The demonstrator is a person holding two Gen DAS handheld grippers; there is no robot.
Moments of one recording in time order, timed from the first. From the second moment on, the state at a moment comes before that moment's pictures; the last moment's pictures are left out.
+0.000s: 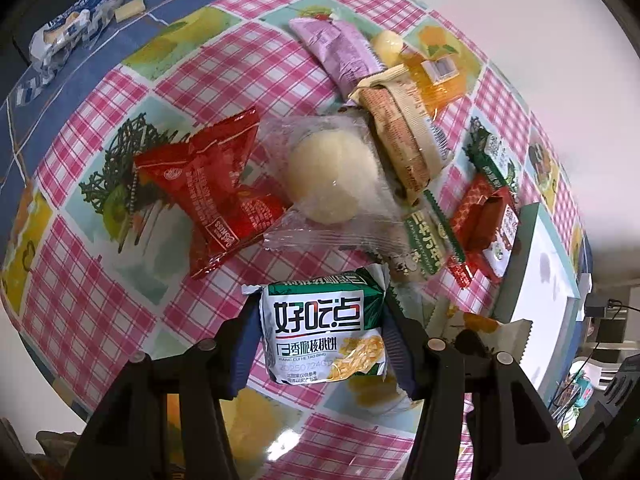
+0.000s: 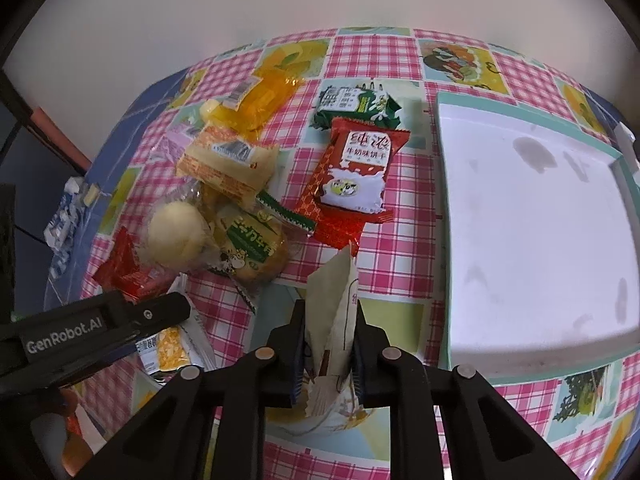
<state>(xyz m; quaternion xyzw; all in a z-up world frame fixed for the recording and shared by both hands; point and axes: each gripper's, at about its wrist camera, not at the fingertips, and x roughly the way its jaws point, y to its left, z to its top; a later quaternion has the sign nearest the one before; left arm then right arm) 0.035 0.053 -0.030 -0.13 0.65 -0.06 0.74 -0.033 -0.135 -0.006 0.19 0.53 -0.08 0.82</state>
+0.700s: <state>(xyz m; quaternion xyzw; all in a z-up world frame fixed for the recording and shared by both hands) 0.048 -0.111 0.029 -0.02 0.58 -0.20 0.79 -0.069 -0.281 0.012 0.32 0.43 -0.24 0.81</state>
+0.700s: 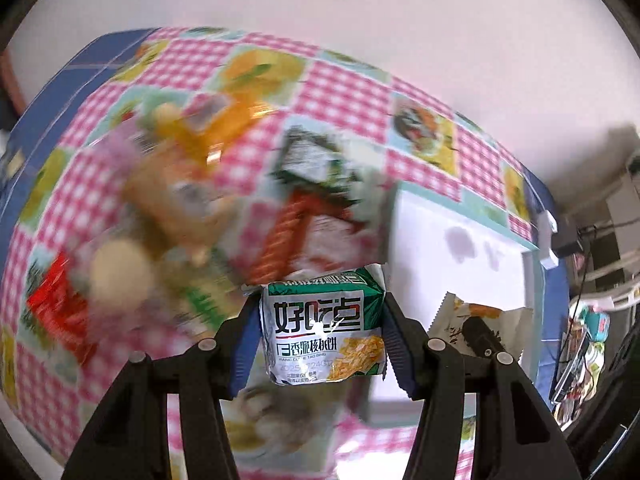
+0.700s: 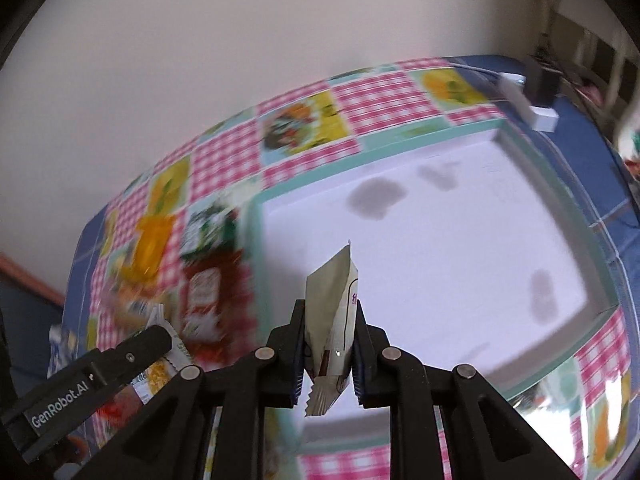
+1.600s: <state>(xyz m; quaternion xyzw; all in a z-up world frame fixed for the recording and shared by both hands) 0.049 -0.213 0.012 0.06 0.56 -0.25 0.78 -0.088 -0.364 -0.006 0.36 0.44 -0.34 0.75</state>
